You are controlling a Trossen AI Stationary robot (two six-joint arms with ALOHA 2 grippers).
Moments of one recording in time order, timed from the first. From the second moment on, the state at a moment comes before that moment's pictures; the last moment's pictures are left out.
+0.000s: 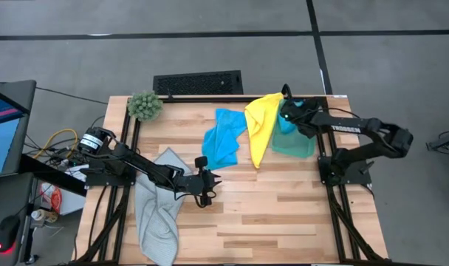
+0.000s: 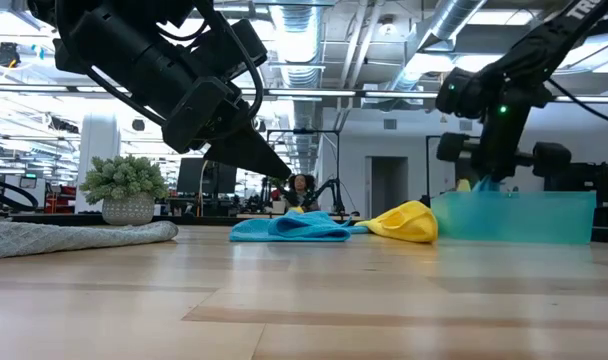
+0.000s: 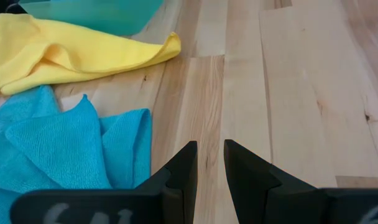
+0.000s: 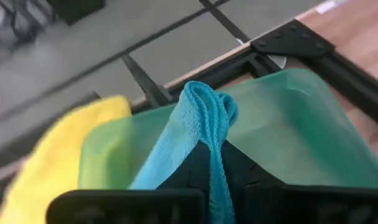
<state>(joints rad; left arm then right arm) -0.31 1.70 0.76 0.30 -0.50 -0.07 -0.62 1.29 0.58 -0.39 0.79 1.25</state>
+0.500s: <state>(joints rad) -0.31 1.70 0.76 0.30 -0.50 -0.10 -0.64 1.25 0.58 -0.50 0.79 0.96</state>
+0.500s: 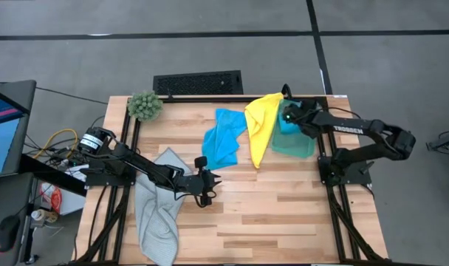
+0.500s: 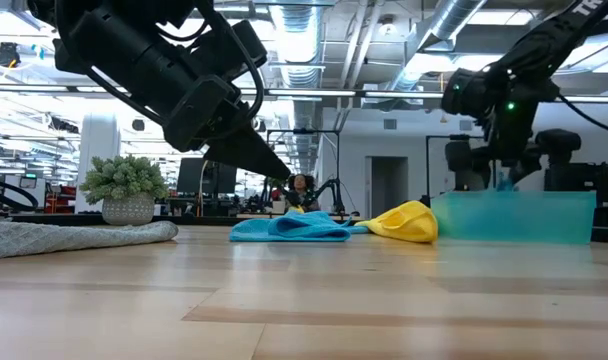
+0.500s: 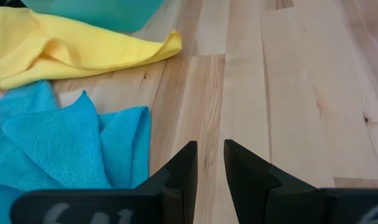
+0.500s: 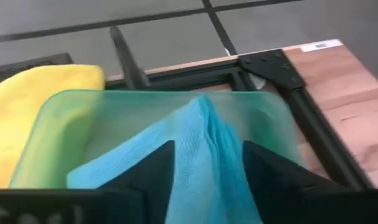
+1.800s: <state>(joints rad) -0.22 1.33 0.49 0.29 -0.48 -0.25 -0.11 1.56 0.65 0.33 0.40 0.37</state>
